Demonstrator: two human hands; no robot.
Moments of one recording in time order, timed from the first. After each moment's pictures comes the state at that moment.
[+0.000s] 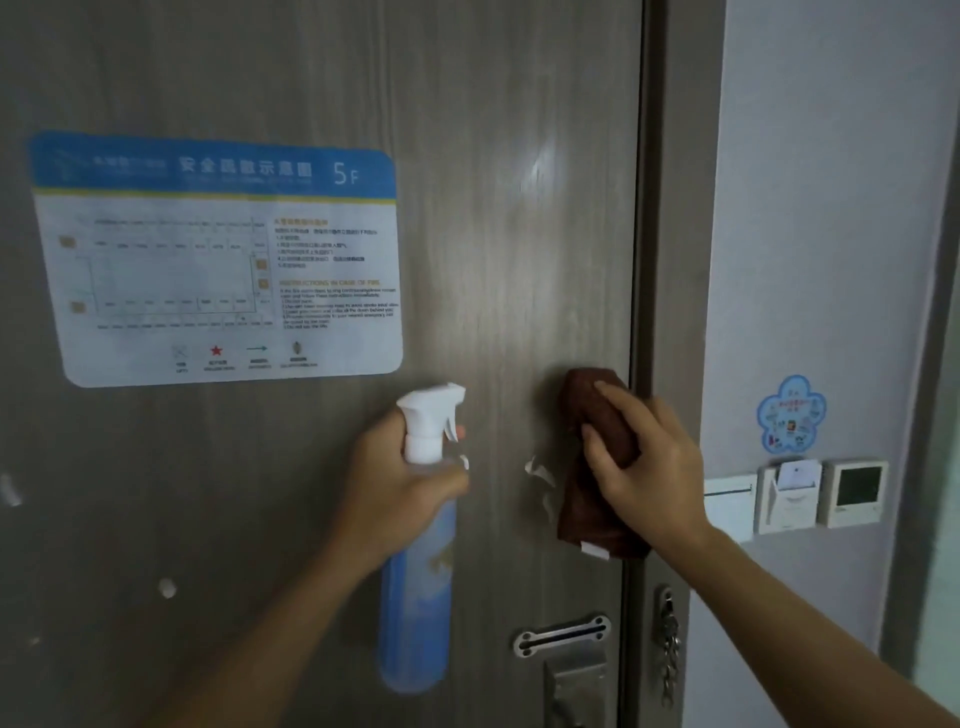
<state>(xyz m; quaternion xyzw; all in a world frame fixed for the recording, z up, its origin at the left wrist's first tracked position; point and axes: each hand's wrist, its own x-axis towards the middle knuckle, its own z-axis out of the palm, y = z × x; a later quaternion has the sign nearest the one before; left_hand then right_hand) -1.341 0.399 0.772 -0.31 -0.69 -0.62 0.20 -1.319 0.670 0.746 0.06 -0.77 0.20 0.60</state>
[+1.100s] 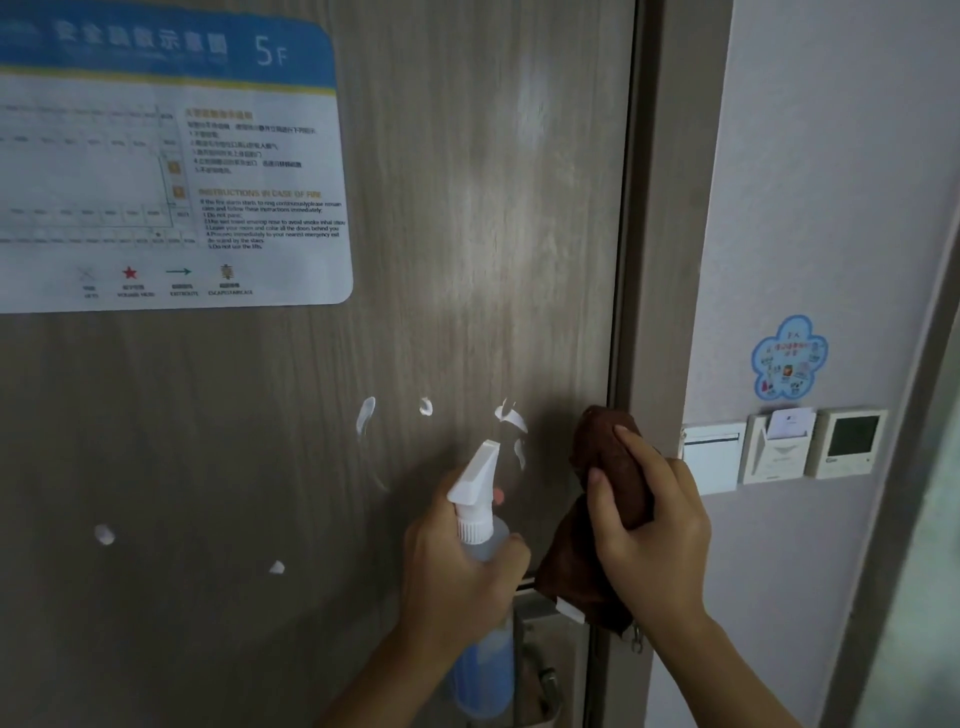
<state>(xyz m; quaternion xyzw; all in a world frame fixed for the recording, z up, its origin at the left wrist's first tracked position) -1.307 0.482 0.649 -0.26 -0.71 -0.60 0.28 -1.287 0.668 0.643 0.00 -0.73 0.34 0.59</state>
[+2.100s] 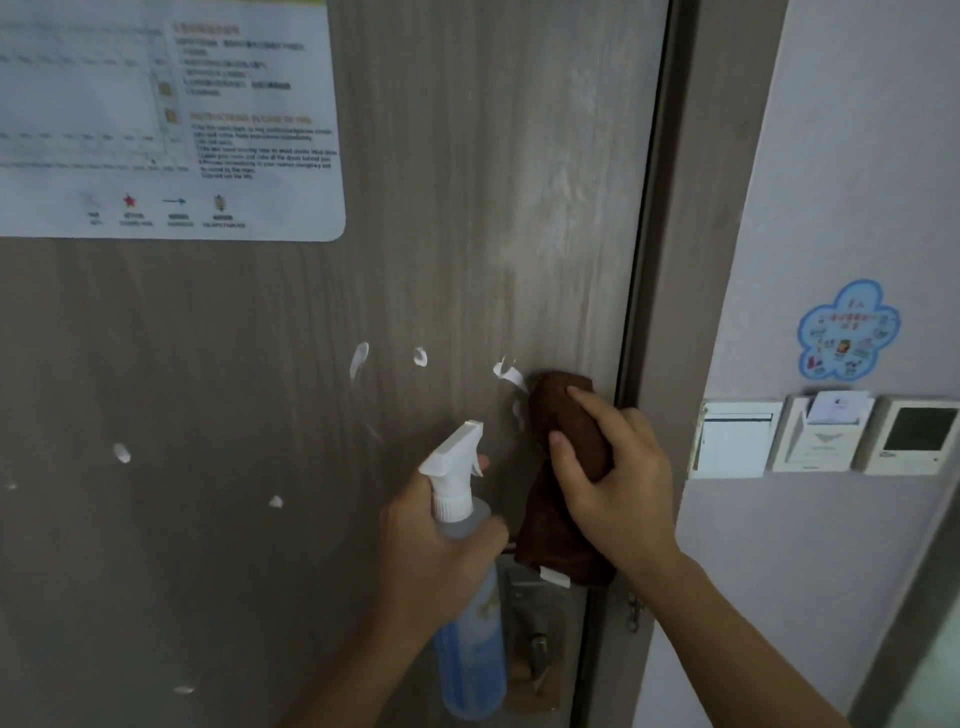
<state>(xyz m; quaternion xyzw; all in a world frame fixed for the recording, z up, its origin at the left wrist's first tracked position) -1.298 0.493 0.627 -0.15 -0.72 -0.63 0.25 -1.319 0.682 0.645 0.11 -0.78 0.35 0.51</state>
